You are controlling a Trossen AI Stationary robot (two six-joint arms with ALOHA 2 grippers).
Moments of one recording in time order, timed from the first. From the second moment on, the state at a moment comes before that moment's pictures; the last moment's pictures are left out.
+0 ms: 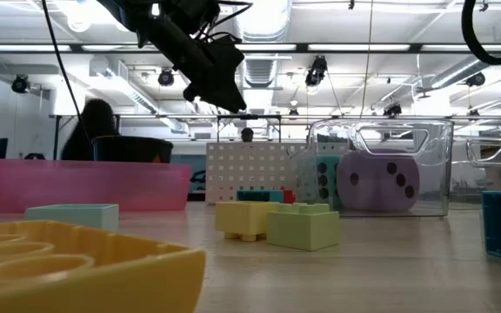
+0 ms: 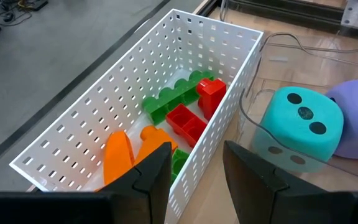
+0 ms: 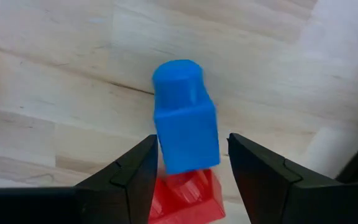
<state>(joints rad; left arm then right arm) 0.33 1.55 1.10 -0.18 -0.18 -0.05 0.79 1.47 0.82 -0.81 -0.11 2.15</state>
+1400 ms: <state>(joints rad) 0.33 1.55 1.10 -0.18 -0.18 -0.05 0.78 1.49 0.88 -0.82 -0.01 2.04</state>
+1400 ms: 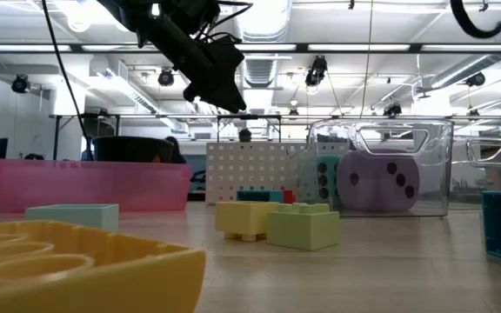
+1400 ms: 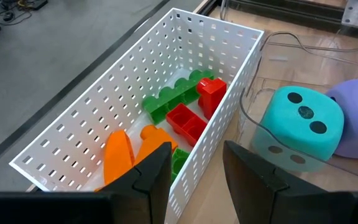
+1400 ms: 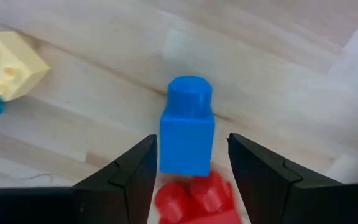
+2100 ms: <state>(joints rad) 0.33 1.55 1.10 -0.18 -0.18 -0.05 0.79 1.56 0.92 -0.81 -0.05 2.04</state>
